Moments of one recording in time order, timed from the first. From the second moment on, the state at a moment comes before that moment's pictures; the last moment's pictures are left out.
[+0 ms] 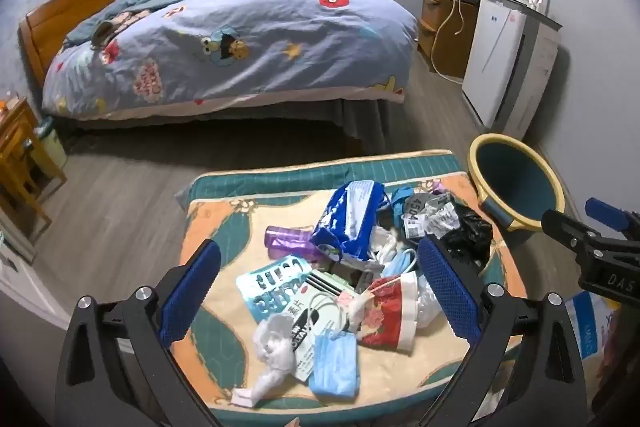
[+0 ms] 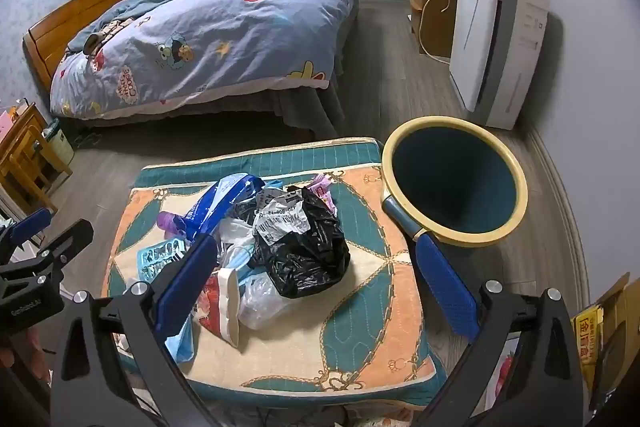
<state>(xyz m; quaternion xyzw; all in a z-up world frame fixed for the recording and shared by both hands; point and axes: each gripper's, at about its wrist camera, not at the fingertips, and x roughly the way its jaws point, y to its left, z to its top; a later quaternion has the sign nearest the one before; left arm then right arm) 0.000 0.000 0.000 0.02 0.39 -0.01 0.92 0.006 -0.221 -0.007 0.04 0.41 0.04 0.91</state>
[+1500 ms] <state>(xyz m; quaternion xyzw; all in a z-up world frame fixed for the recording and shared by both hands) 0.000 0.003 -0.002 0.02 0.39 -0.01 0.92 0.005 -0.222 -0.009 0.04 0.41 0.03 0.91</state>
